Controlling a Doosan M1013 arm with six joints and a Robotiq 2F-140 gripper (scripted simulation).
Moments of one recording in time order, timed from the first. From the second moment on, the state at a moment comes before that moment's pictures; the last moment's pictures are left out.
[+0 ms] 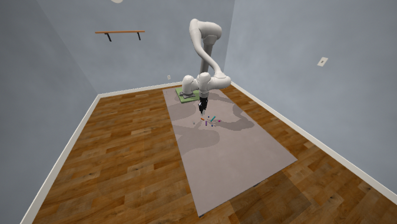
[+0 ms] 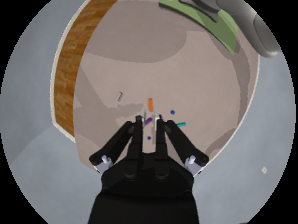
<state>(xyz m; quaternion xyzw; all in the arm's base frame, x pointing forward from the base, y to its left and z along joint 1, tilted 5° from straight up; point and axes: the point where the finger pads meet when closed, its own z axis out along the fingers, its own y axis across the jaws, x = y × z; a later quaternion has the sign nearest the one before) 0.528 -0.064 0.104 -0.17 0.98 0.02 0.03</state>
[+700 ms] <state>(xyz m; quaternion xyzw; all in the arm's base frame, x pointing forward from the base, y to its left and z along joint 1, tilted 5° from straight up) 0.528 -0.063 0.094 -0.17 0.98 0.02 0.03</state>
